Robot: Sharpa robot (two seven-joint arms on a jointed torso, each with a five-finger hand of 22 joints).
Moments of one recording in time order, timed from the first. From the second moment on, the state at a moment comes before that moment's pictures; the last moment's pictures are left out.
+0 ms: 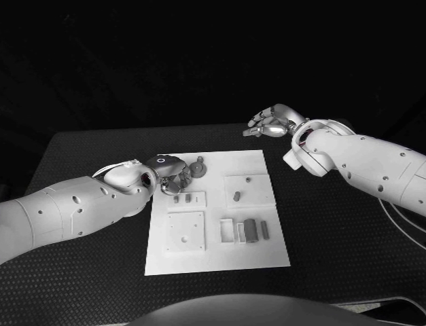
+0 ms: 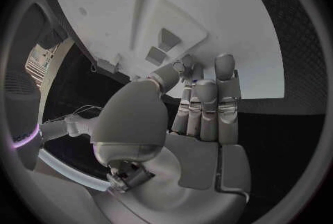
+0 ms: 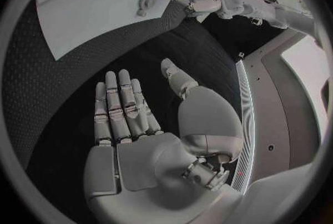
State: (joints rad) left arm 1.13 -0.62 -0.18 1.15 -1.61 -0.28 0.04; left_hand 1.23 -0.13 0.61 -0.29 0.08 0.92 0.16 0.29 0.48 1.19 0.08 0.07 0.28 1.26 -0.04 1.28 0.58 0.05 1.38 -0.14 0.35 1.31; right arm 1.15 -0.62 0.08 1.14 -0.99 -0.29 0.01; right_hand 0.96 -0.10 0.50 -0.27 0.05 0.77 0.20 0.19 0.57 0.98 0.16 0.31 0.18 0.81 0.17 0.45 0.40 0.15 0.48 0.21 0.30 1.11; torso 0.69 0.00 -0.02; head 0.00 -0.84
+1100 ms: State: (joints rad) left arm 1.12 -0.69 -0.15 1.15 -1.59 -0.31 0.04; left_hand 1.19 -0.18 0.58 -0.28 0.08 0.86 0.14 0.27 0.47 1.15 0.09 0.06 0.28 1.25 -0.03 1.28 0.57 0.04 1.37 -0.13 0.34 1.31; right arm 1.15 -0.63 0.08 1.13 -0.99 -0.28 0.01; right_hand 0.98 -0.10 0.50 -0.28 0.05 0.77 0.20 0.20 0.57 0.98 0.16 0.31 0.17 0.81 0.17 0.44 0.40 0.15 0.48 0.21 0.30 1.12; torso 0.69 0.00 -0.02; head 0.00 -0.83
